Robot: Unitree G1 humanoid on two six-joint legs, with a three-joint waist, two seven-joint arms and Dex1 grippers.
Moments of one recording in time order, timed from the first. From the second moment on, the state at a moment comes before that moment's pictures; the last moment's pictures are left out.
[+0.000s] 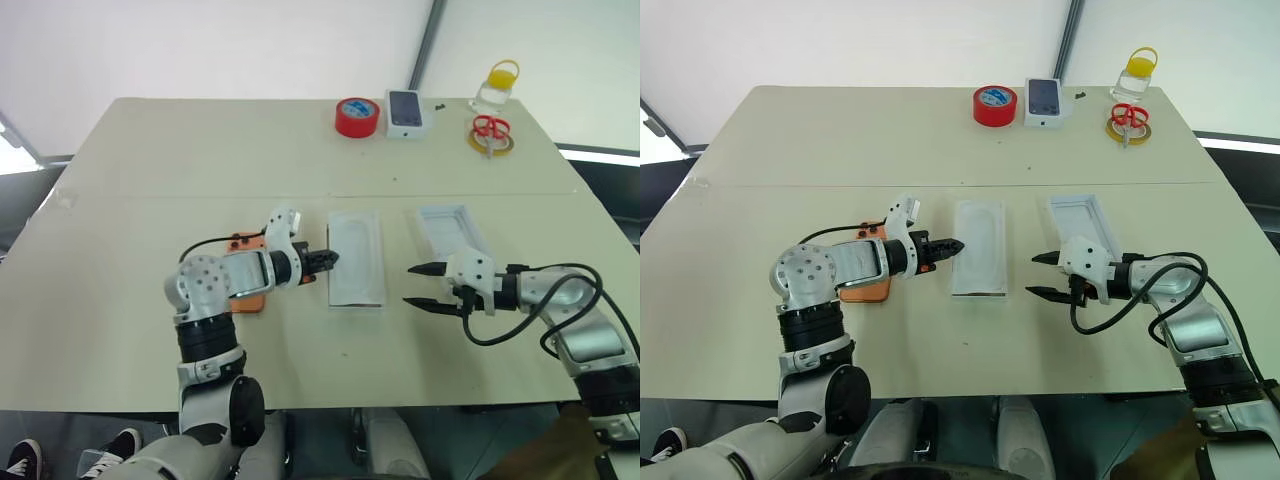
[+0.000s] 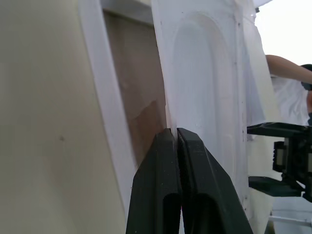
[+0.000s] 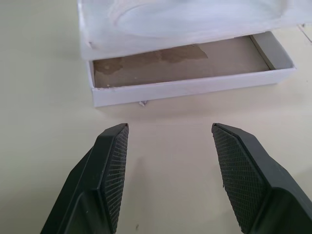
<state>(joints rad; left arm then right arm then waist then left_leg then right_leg) -0.66 -0.08 0.38 -0.09 -0.70 1.54 -0.02 -0.27 -0.79 0.05 0.06 0.20 0.02 1.14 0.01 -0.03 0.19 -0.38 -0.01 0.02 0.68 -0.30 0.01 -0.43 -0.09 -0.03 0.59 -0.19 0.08</state>
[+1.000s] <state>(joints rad) -0.28 0.45 0.15 -0.25 -0.51 0.59 -0.72 -0.44 -0.54 0.19 0.06 0.04 0.04 0.88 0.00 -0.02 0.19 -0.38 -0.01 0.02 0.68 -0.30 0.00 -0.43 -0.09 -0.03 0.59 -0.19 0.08</state>
